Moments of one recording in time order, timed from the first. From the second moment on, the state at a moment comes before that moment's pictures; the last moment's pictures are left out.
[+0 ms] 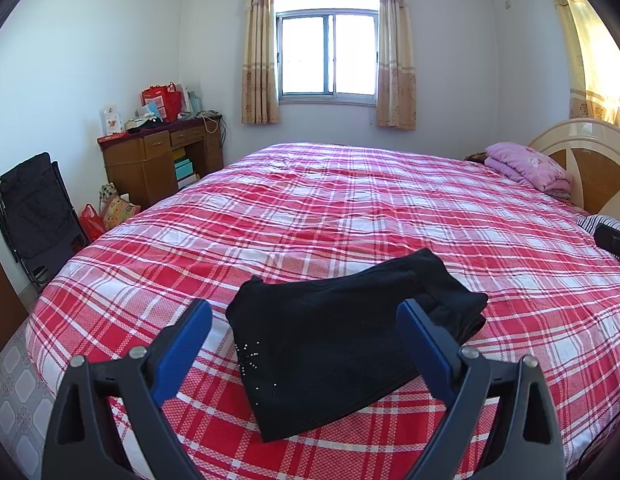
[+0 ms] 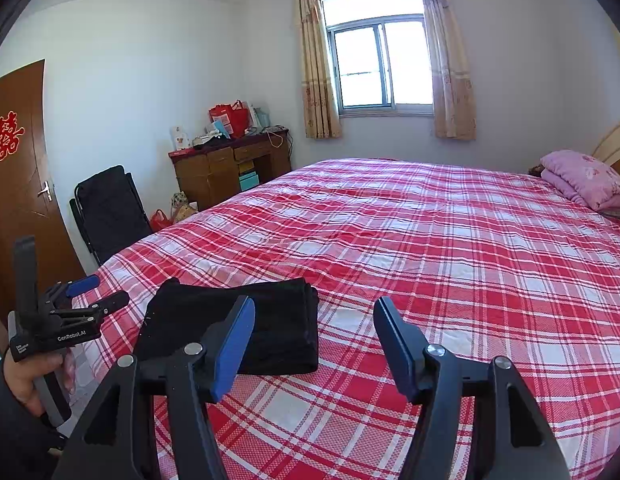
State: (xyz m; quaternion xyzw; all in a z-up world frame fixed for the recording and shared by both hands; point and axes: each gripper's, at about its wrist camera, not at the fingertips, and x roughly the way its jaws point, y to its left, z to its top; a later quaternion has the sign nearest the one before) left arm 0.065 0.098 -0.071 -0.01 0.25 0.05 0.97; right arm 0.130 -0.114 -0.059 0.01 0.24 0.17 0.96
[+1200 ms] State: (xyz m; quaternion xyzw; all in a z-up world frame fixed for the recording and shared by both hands) left arm 0.066 0.102 -0.066 -0.01 0.24 0.05 0.97; right arm 0.117 -0.105 -0.051 -0.01 0.21 0.17 0.96
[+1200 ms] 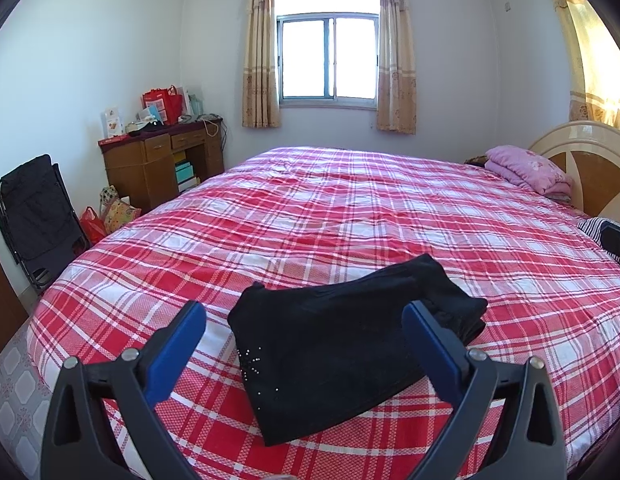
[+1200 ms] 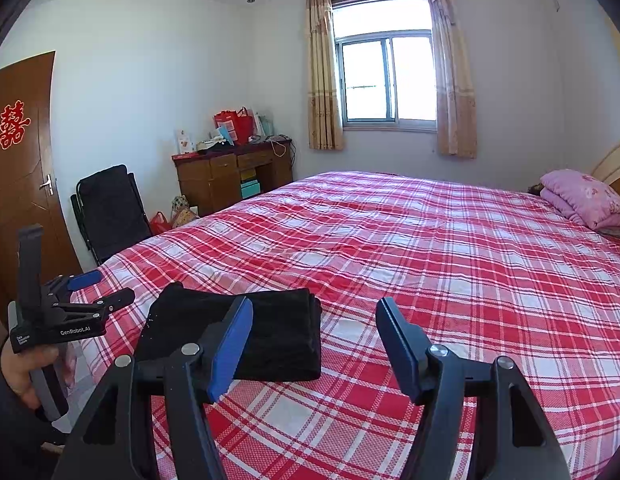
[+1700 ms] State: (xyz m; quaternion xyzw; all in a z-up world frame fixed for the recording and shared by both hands) left arm 0.067 0.105 -0.067 -0.01 0.24 0.05 0.97; right arm 0.117 -0.100 -0.054 -0.02 0.21 0.17 0.96
